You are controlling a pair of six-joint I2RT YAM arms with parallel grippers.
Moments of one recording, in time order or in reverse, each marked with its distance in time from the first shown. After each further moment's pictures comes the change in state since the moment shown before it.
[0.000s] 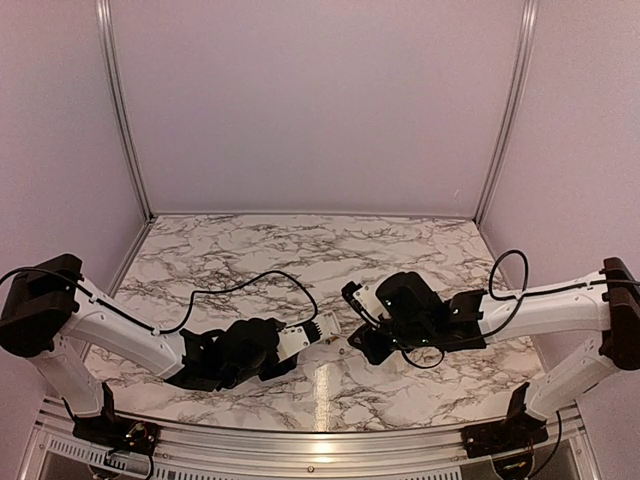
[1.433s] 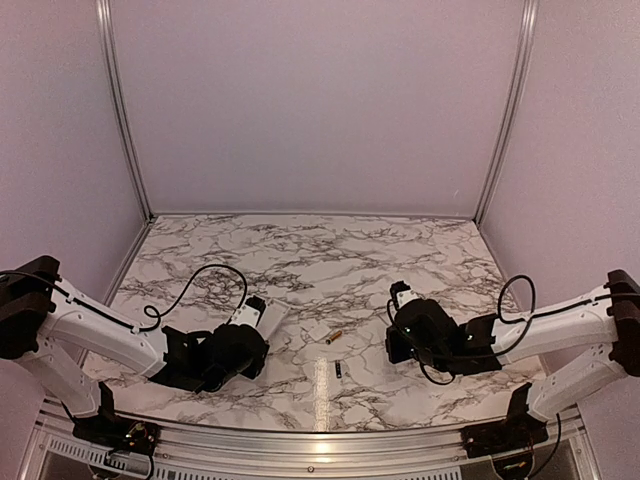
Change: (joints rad) left arm 0.016 -0.111 -0.063 -0.265 -0.161 -0.817; right arm 0.011 -0.110 -0.228 0.120 0.469 0.260
